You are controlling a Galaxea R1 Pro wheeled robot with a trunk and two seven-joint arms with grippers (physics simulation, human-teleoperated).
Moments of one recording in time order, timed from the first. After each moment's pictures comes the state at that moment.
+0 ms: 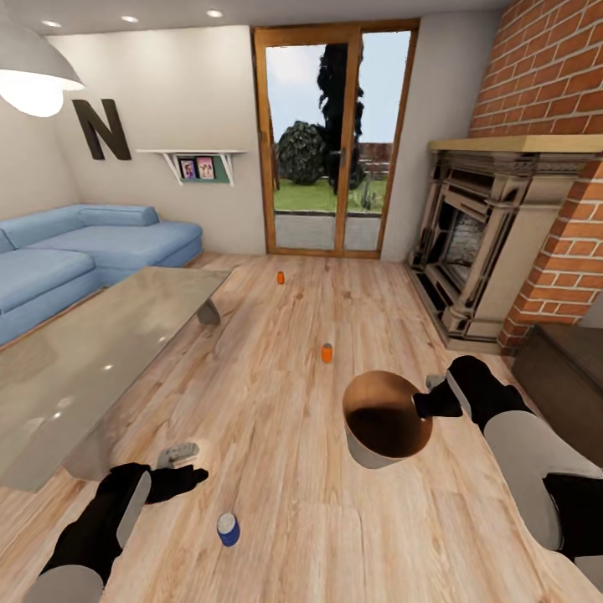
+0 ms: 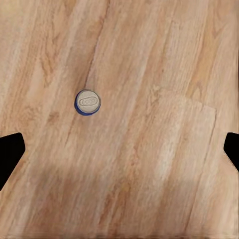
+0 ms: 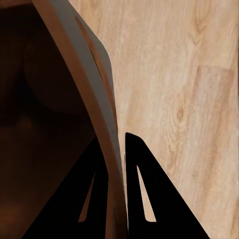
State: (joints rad) left arm -0.49 0.08 0.18 -0.91 0.13 0.79 -0.16; right arm -1.05 -0.18 -0.02 -0.48 0.19 1.05 0.37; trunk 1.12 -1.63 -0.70
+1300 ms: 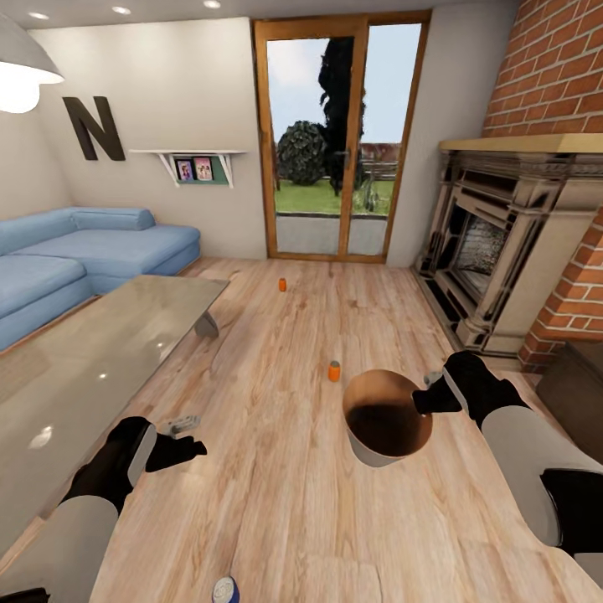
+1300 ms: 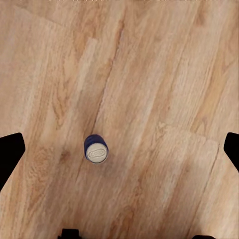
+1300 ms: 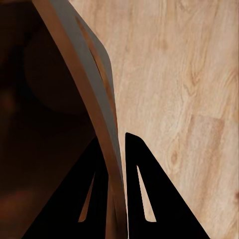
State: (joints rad) left arm -0.71 0.10 0.18 -0.76 0.10 0.98 -0.11; right arm -1.07 -0.18 0.03 -0.48 0.19 1.04 0.36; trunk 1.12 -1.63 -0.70
